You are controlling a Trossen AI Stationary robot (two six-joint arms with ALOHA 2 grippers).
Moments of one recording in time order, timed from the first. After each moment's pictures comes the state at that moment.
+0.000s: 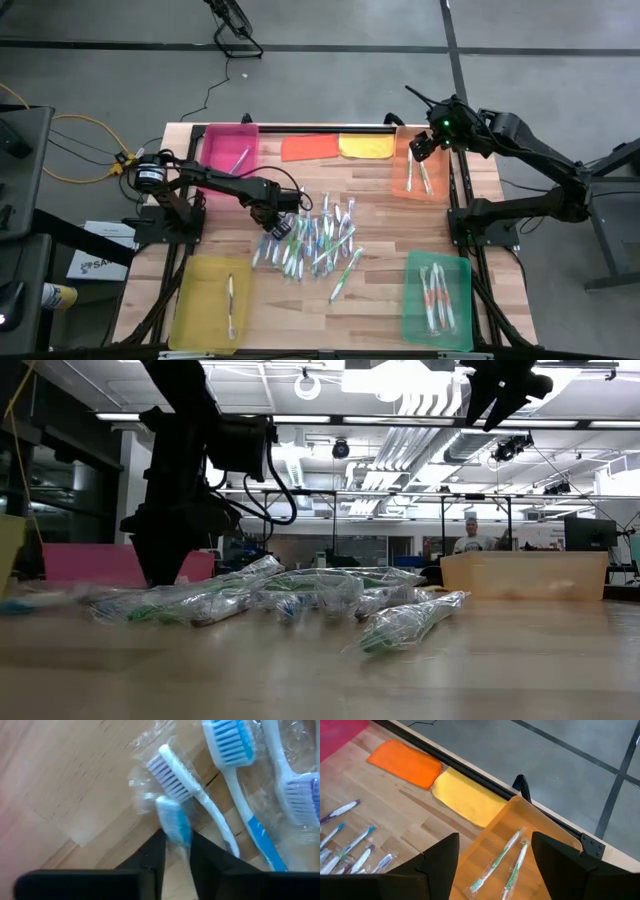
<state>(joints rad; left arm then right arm) 0.07 1.70 0.97 -0.82 0.02 -0.76 -0.49 1.09 1.35 -1.16 0.36 0.39</state>
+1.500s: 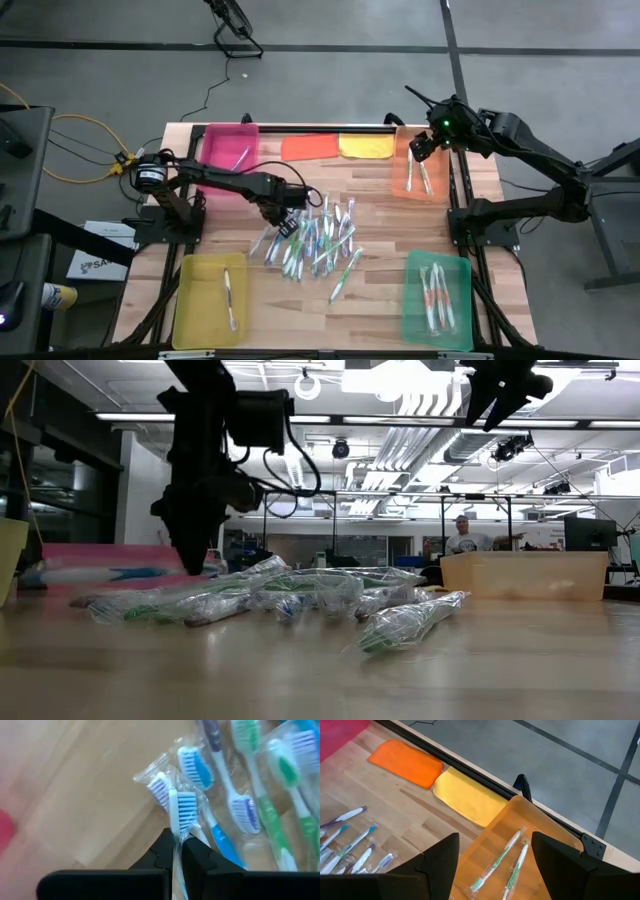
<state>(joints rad) 0.07 1.70 1.12 -0.88 -0.04 -0.68 -0.49 1.09 1.35 -1.16 0.36 0.39</state>
